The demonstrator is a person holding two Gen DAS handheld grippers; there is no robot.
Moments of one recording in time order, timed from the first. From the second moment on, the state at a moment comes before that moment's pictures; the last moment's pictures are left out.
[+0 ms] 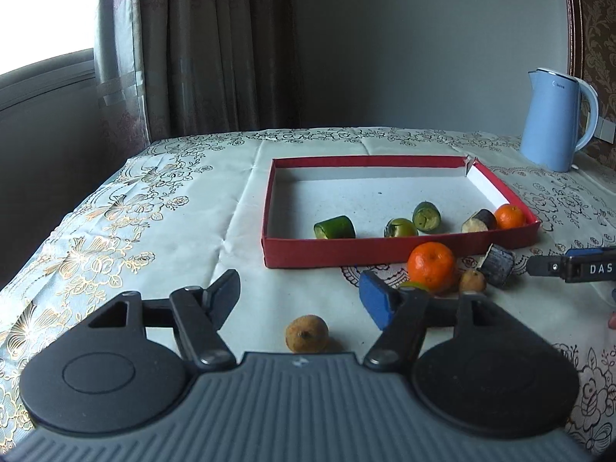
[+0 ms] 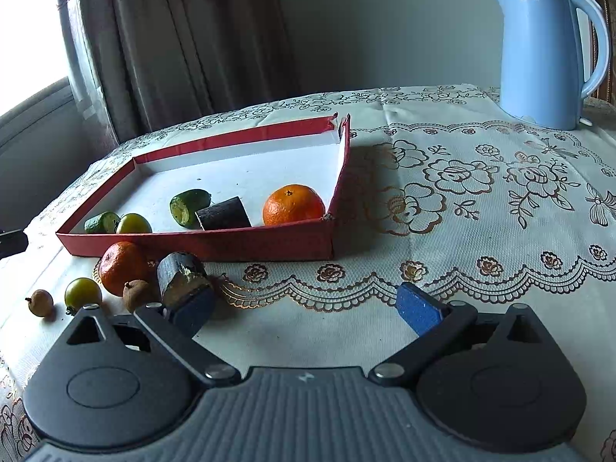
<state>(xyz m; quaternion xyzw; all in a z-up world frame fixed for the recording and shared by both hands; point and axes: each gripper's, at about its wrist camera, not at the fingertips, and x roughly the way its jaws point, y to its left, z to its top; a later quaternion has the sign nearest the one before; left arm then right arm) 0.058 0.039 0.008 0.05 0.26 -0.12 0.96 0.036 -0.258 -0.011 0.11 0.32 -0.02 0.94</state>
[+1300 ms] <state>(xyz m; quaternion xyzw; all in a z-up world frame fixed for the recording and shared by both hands) 0.098 0.006 0.016 0.05 0.23 -0.06 0.97 0.032 -0.271 -0.010 0.15 0.30 -0.01 0.94</state>
